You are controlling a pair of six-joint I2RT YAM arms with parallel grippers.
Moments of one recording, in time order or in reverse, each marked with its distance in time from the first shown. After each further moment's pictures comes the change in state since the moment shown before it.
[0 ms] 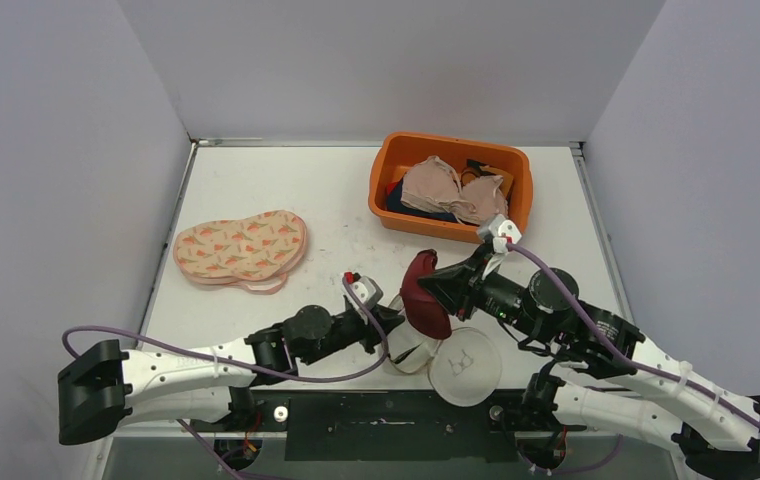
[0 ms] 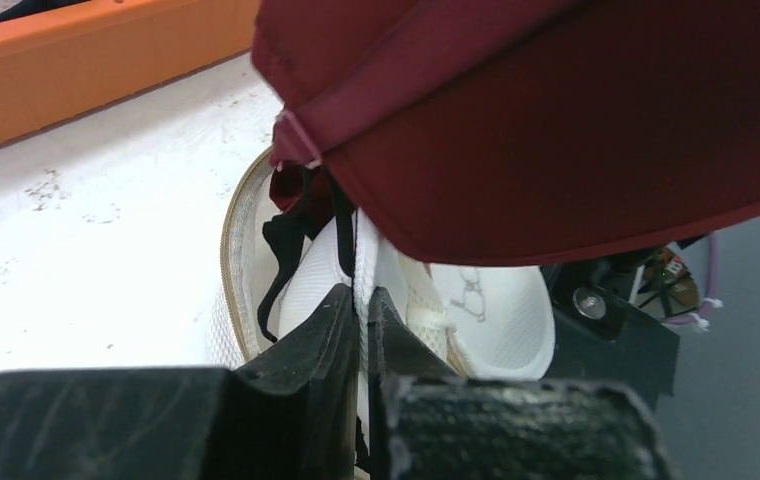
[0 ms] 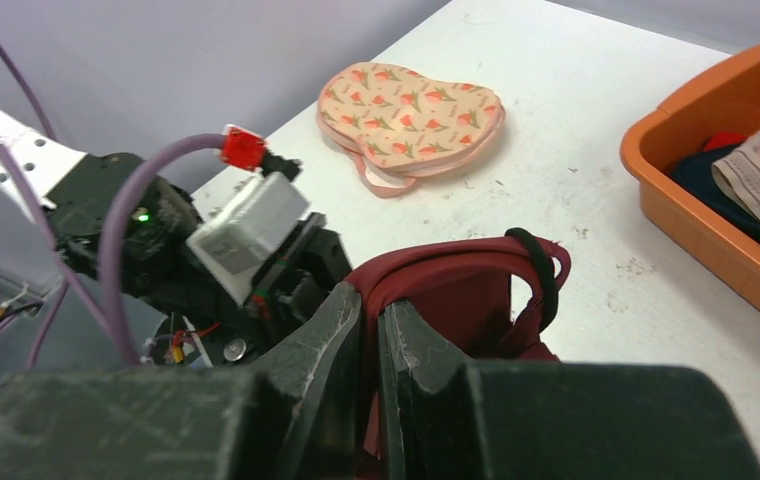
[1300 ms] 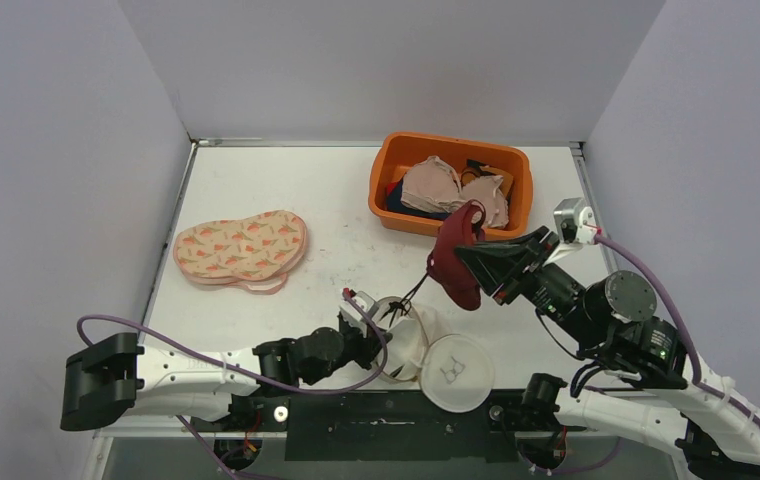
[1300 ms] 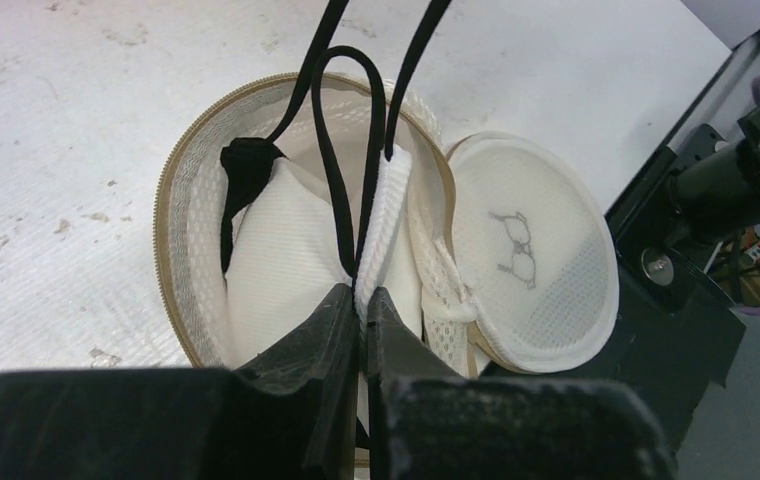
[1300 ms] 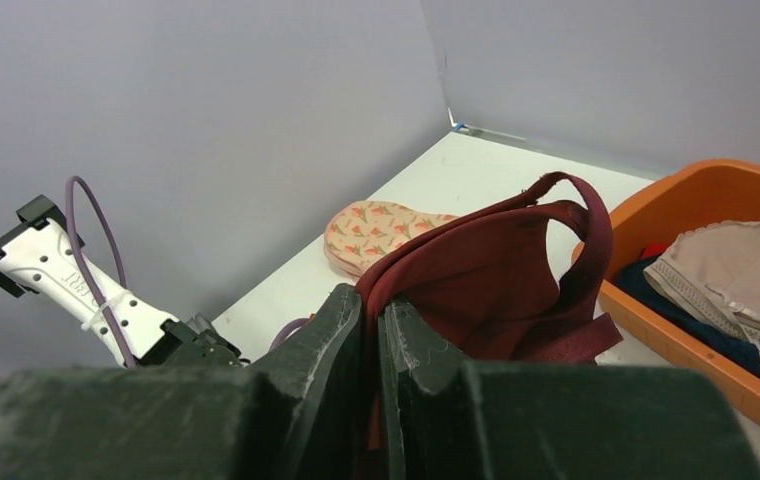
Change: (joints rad) left arm -0.124 0.029 -0.098 -0.062 -0.229 -0.181; right arm 0.000 -0.070 0.120 0.035 0.143 0.008
